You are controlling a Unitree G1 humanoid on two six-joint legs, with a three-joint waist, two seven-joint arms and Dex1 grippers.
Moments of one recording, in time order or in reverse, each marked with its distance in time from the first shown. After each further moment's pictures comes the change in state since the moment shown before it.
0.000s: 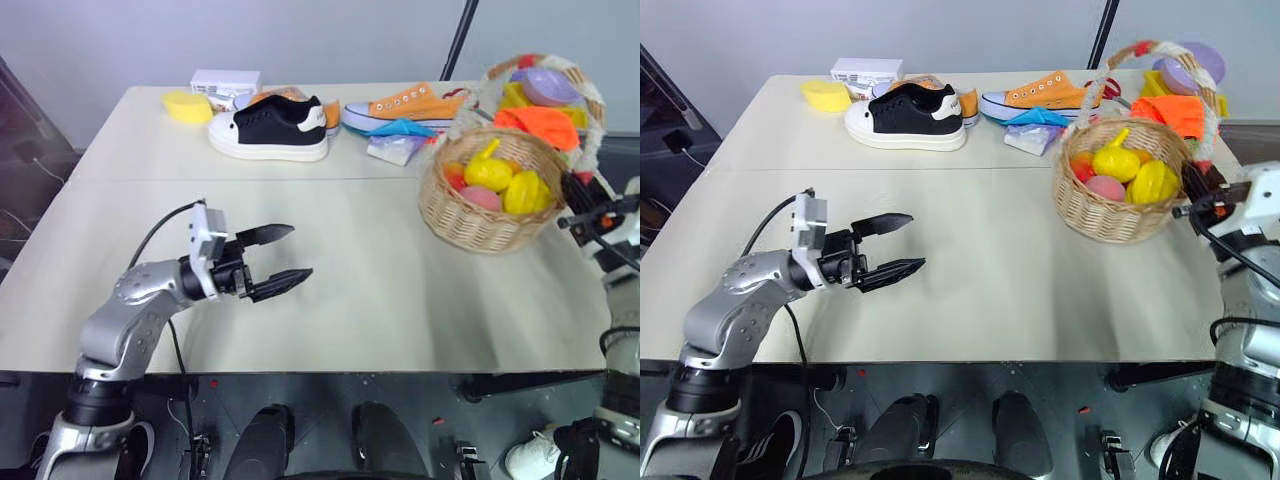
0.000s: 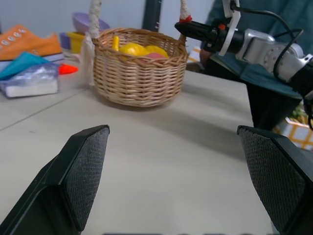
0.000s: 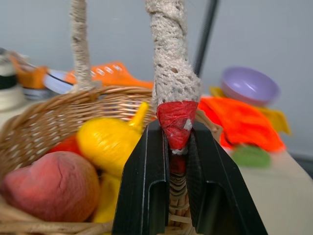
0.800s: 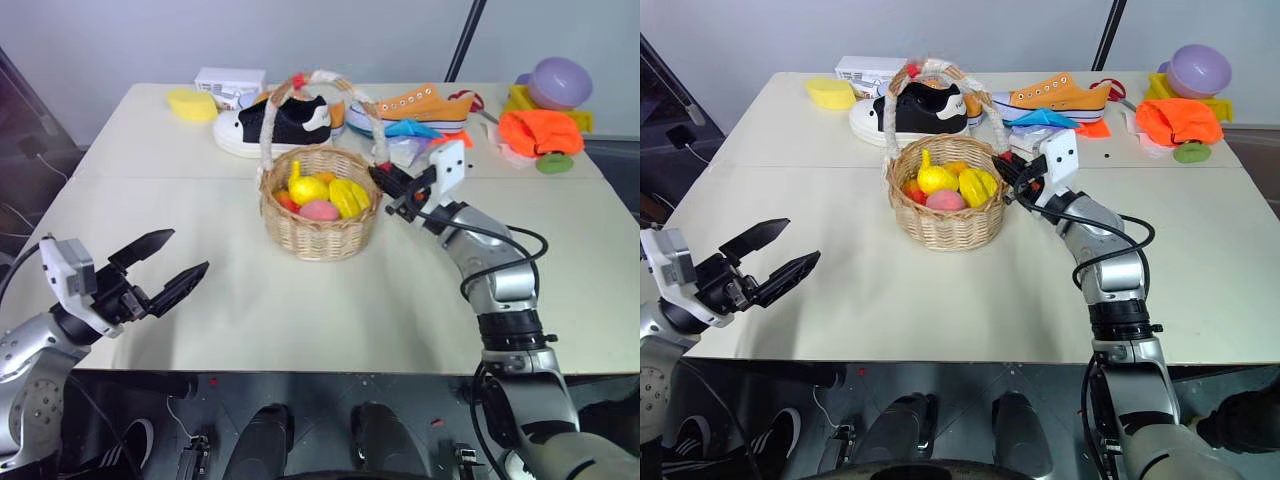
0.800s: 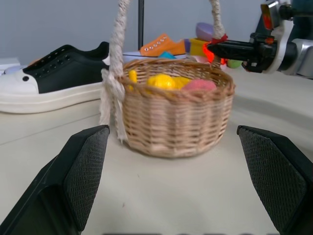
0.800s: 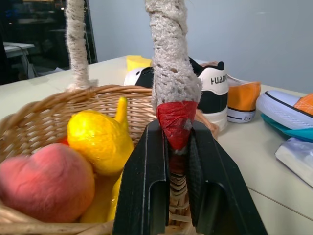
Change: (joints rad) left arm 0.414 0.035 0.505 -0.161 -0.075 -0.047 0.105; right arm -0.393 0.276 0.532 0.089 -0.050 0.123 0.082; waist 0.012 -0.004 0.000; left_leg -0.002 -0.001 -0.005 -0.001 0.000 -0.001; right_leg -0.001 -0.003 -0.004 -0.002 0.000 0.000
